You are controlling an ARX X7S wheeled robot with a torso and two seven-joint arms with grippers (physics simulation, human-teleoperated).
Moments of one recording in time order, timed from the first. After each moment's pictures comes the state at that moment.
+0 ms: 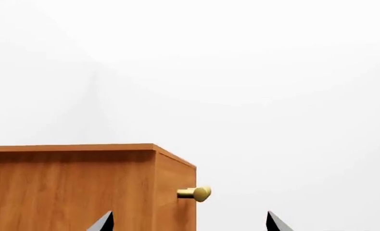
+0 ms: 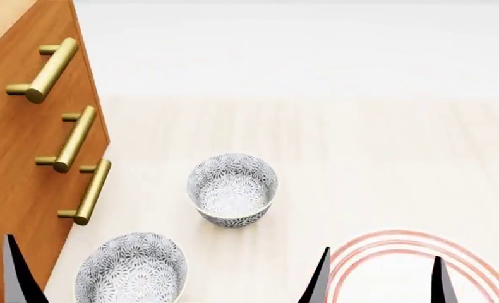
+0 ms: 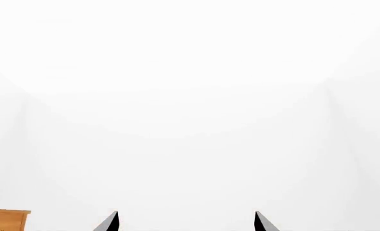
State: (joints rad) left arm 0.10 -0.19 0.14 0.27 0.04 0.47 -0.37; right arm -0.05 0.16 -0.17 -0.13 0.01 -0.73 0.29
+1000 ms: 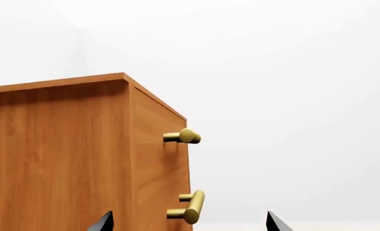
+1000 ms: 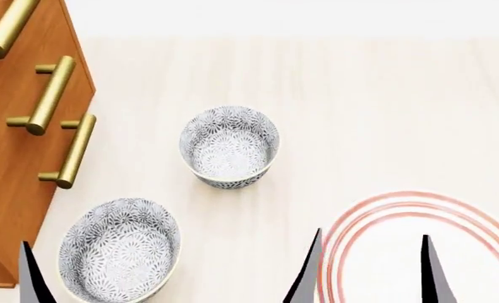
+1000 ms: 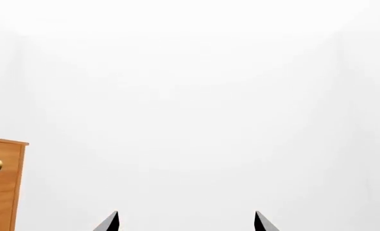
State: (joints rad) left arm 0.11 -0.21 0.18 0.28 0.10 0.45 -0.41; right arm -0.01 0.20 -0.21 -0.19 0.02 -0.57 0.32
